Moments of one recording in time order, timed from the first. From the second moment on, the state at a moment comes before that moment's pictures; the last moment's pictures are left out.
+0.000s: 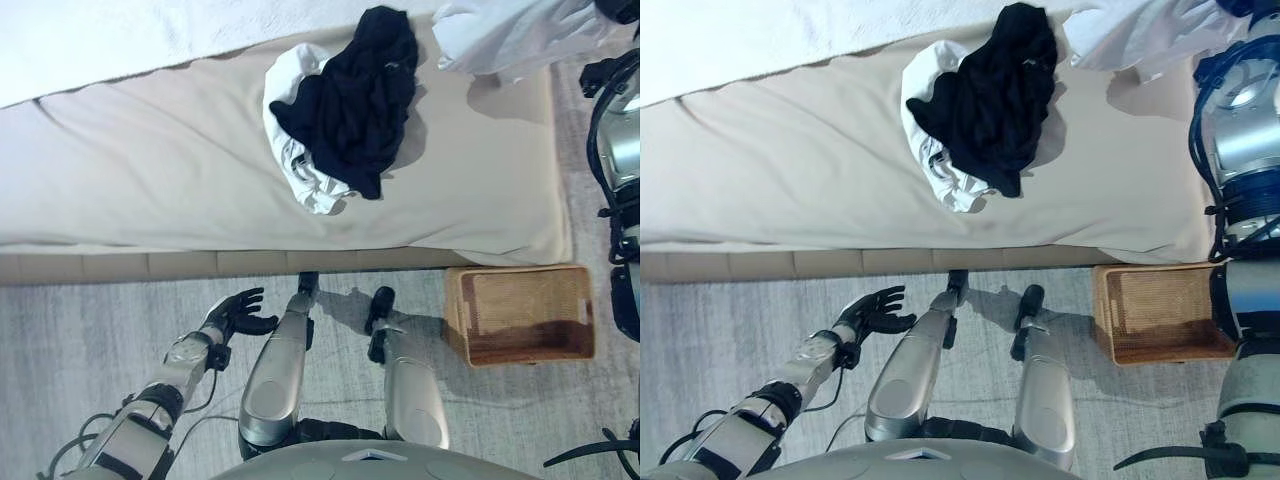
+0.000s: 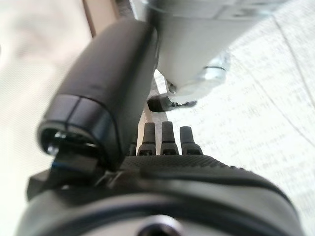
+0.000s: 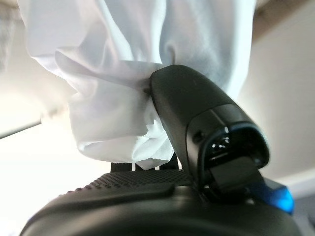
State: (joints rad) left arm -0.20 0.43 -0.38 1.01 -0.35 -0.13 -0.18; right arm -1.08 -0.97 0.22 0.63 0.04 0.11 -0.54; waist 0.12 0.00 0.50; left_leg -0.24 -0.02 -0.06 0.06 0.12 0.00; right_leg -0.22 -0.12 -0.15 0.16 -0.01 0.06
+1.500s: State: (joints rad) left arm -0.39 0.36 -0.44 0.96 -0.36 -0.07 -0.17; right arm -0.77 -0.89 0.33 0.80 -0.07 0.20 -0.27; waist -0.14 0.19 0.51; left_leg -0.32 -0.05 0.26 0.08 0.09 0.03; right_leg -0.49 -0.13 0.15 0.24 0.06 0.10
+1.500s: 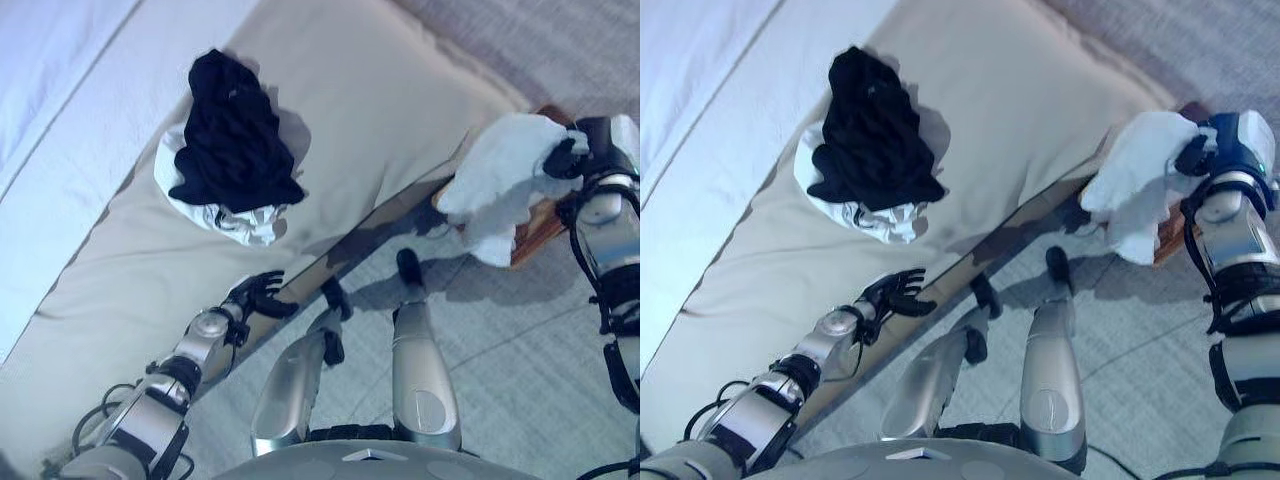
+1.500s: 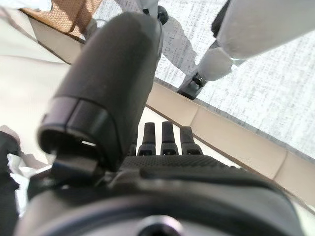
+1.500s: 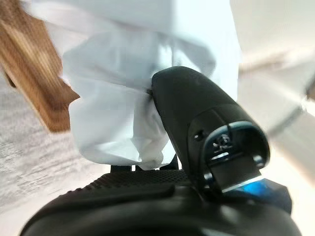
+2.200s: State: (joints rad) left arm -0.39 0.43 -0.46 0.93 -0.36 -0.11 -0.24; right arm -0.85 -0.88 0.25 1.38 -0.14 0.38 -0.04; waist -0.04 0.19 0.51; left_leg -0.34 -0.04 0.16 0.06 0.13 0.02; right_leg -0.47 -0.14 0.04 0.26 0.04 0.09
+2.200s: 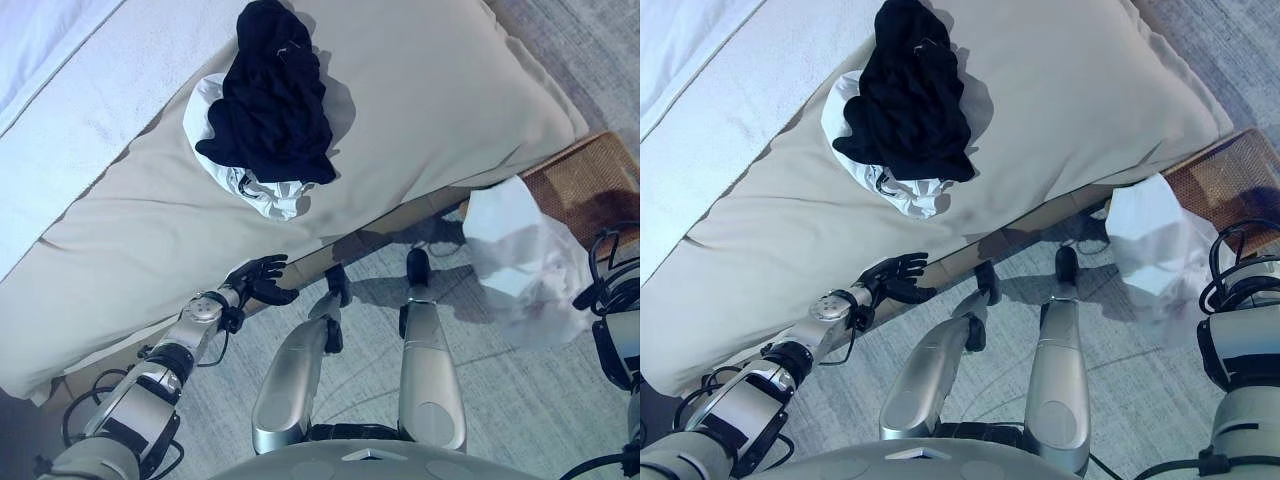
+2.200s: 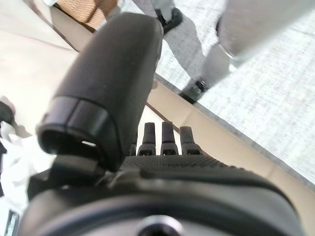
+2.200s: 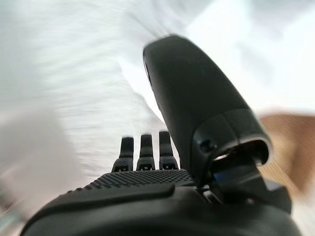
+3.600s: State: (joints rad) left arm -0.24 0.38 -0.36 1.00 -0.44 -0.15 -0.16; right arm -1.30 -0.61 0.57 1.12 -0.14 0.26 -0.12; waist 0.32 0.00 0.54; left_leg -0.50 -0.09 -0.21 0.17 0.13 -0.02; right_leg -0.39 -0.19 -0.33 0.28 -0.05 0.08
